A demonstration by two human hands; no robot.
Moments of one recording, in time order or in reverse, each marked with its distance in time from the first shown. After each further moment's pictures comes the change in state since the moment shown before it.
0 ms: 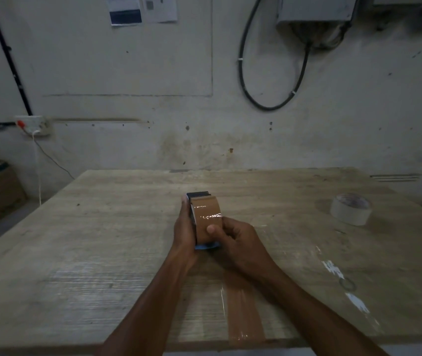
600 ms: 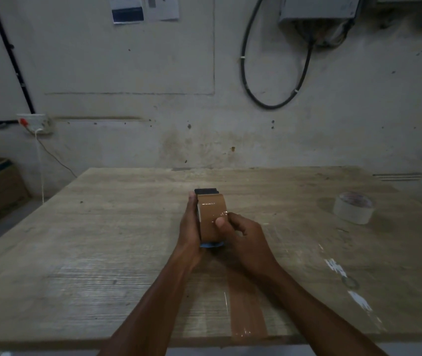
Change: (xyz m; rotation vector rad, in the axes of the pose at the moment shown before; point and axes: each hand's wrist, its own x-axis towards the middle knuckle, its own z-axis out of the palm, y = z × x) left_hand -0.001 -0.002 0.002 0.001 -0.103 -0.036; right_hand -0.005 -0.003 -0.001 -0.022 0.087 -0.039
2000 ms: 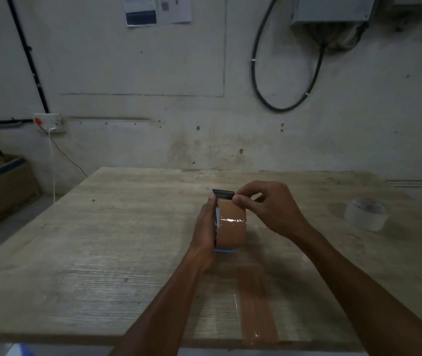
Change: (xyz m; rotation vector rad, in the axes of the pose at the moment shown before) left_hand 0.001 -0.005 -0.001 0.140 -0.055 0.050; right_hand 0.057 -0.041 -0.044 -0.483 -0.036 -0.194
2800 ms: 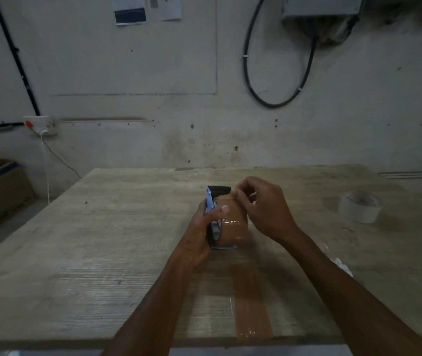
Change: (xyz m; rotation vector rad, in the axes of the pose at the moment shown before) left_hand -0.012 0.015 0.004 0.025 -0.173 -0.006; right_hand -0.006 0.010 0.013 -0.032 0.168 -0.032
